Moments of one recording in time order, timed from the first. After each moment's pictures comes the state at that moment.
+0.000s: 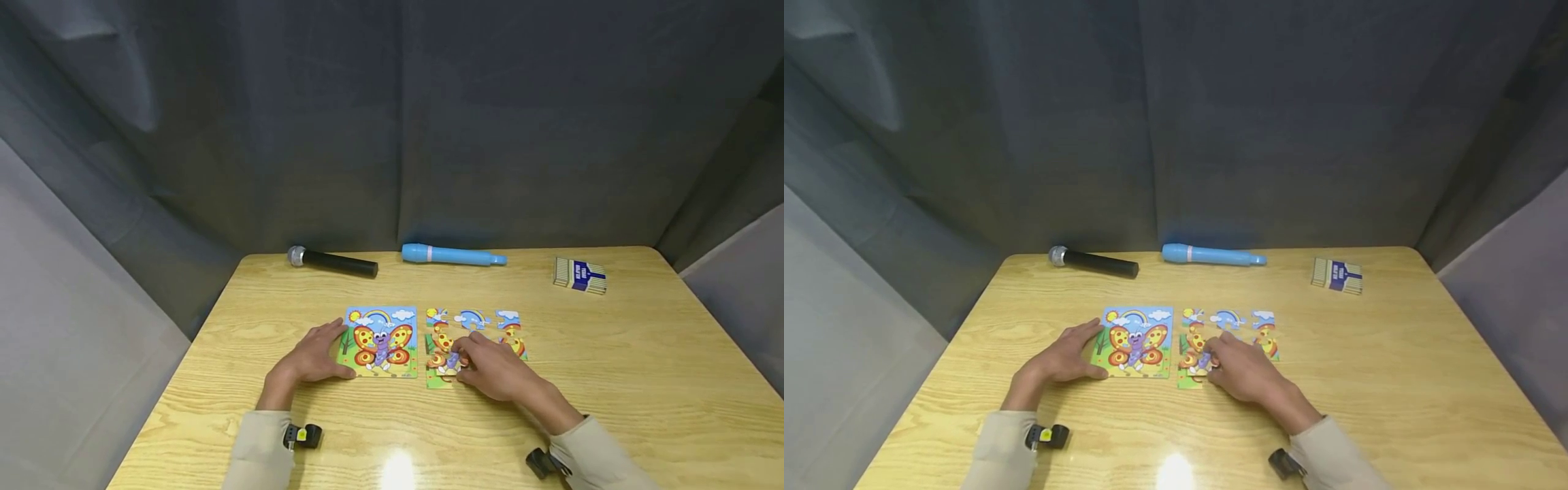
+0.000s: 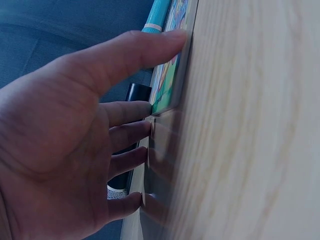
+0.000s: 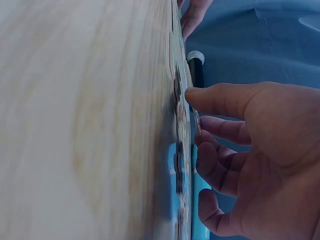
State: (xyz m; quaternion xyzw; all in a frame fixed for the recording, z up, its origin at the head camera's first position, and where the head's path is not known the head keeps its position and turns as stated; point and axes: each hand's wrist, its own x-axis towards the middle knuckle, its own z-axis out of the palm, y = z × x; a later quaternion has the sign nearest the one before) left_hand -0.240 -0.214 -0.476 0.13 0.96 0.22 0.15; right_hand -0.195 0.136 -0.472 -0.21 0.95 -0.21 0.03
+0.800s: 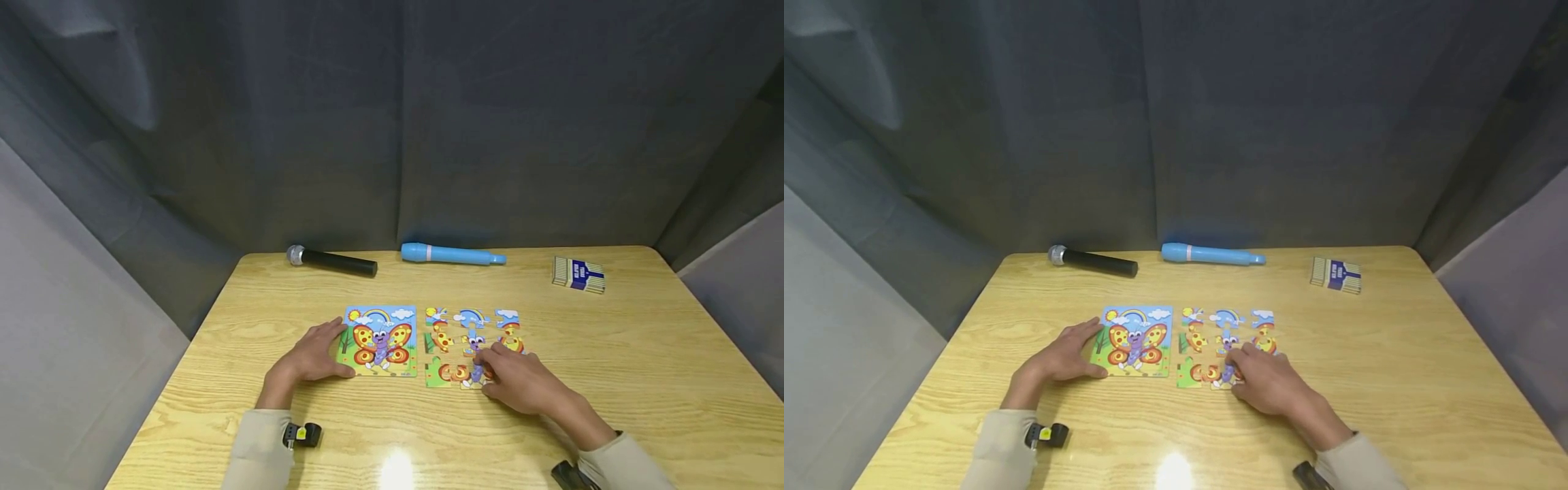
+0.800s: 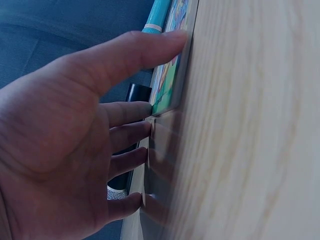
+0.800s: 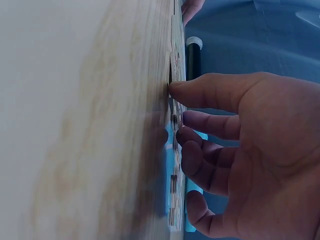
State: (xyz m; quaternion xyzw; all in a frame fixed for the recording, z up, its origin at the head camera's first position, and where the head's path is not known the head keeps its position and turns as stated) left_hand -0.240 -0.214 -0.477 0.13 0.96 0.21 0.15; right_hand -0.177 0.169 -0.467 -0.20 0.97 -0.16 0.07
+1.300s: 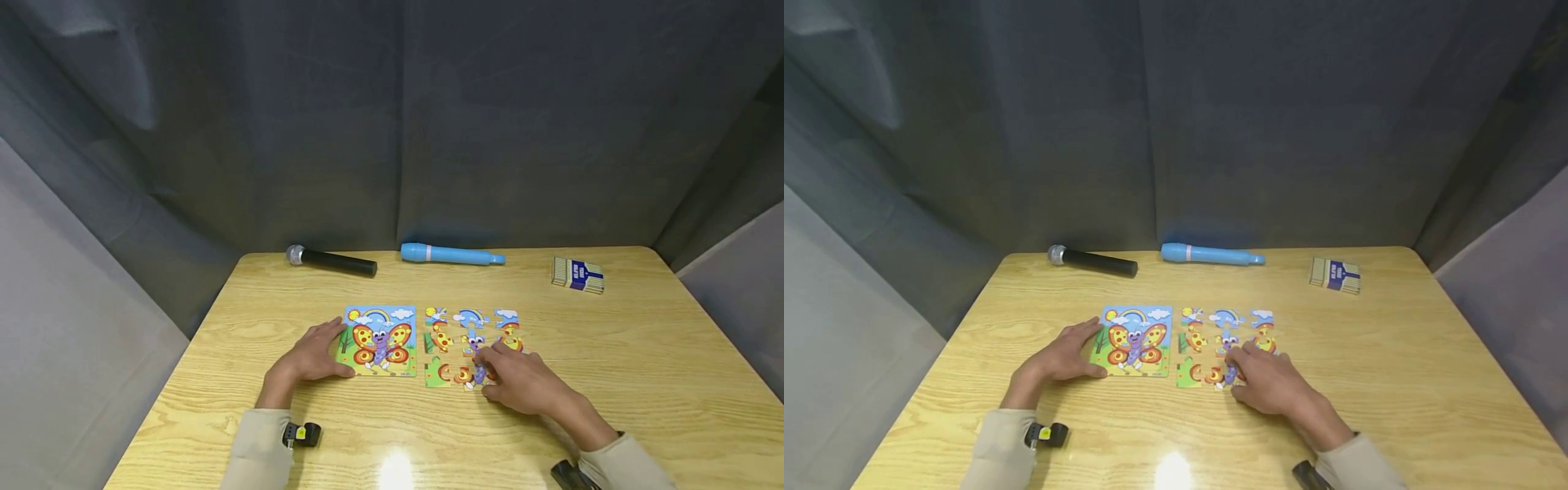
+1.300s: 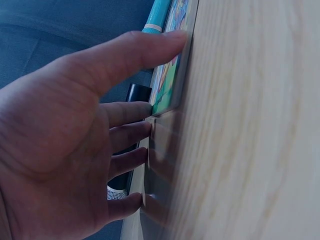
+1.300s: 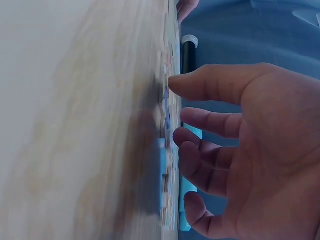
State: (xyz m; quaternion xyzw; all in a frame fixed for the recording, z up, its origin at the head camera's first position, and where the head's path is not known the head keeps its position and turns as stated) left_hand -0.240 -0.214 -0.478 0.13 0.96 0.21 0.15; right_hand -0.176 0.169 -0.464 -0.20 0.97 -0.15 0.06
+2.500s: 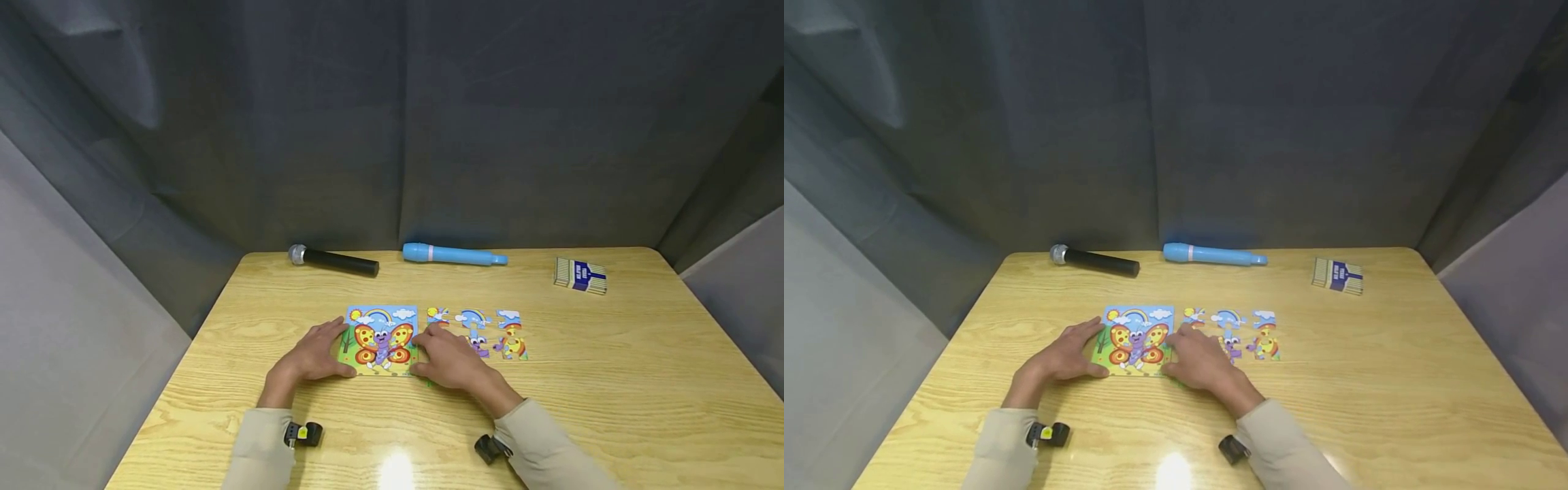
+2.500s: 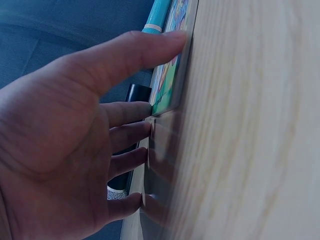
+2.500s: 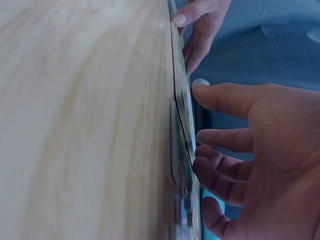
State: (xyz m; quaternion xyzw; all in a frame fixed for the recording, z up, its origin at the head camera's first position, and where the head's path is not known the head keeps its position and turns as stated) left_hand -0.241 -0.215 -0.478 0.13 0.96 0.21 0.15; right_hand -0.216 0.069 -0.474 -0.22 0.95 -0.21 0.05
